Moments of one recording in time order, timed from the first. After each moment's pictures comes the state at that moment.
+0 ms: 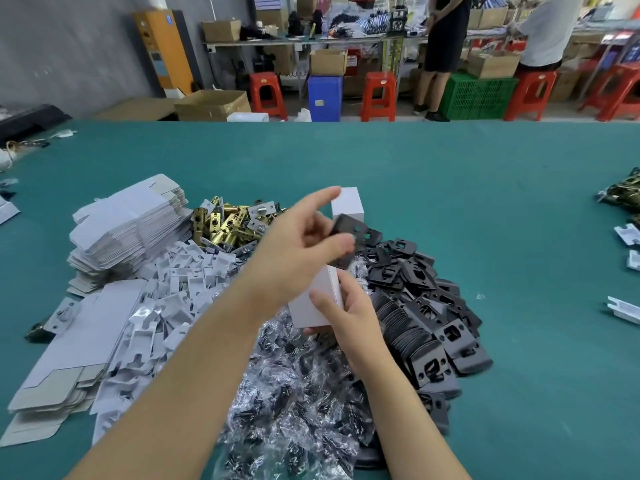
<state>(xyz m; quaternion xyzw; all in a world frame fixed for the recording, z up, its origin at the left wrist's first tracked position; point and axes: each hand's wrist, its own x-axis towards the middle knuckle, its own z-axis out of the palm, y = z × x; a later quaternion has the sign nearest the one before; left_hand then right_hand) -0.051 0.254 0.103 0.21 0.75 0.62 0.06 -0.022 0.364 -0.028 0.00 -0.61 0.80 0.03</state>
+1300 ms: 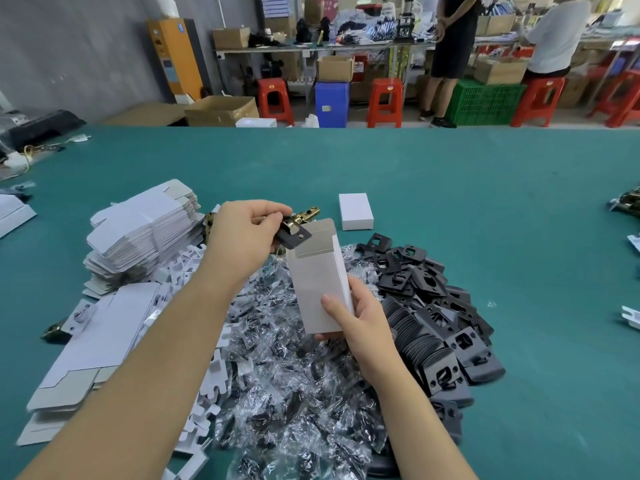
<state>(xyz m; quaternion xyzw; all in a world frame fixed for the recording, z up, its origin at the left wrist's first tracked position) -0.098 0.202 0.100 0.05 0.83 0.54 -0.09 -0.022 0.364 -0.031 -0.01 -0.61 0.79 0.03</state>
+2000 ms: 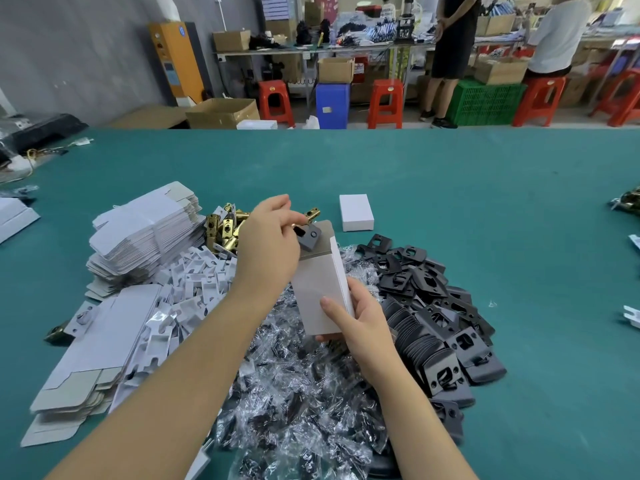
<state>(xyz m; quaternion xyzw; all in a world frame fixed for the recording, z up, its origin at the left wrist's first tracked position) -0.090 0.232 0.088 0.10 0.89 0.39 -0.22 -0.024 0.363 -0.033 -0.01 -0.62 0.78 0.03</state>
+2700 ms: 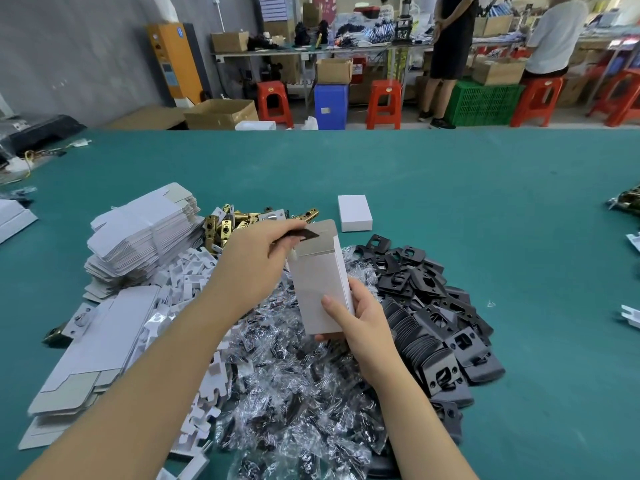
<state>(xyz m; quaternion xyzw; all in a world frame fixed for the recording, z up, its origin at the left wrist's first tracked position) -0.084 0.201 0.085 0.24 0.89 0.34 -0.18 -0.024 0.365 -0.033 -0.02 -0.60 0.80 0.03</state>
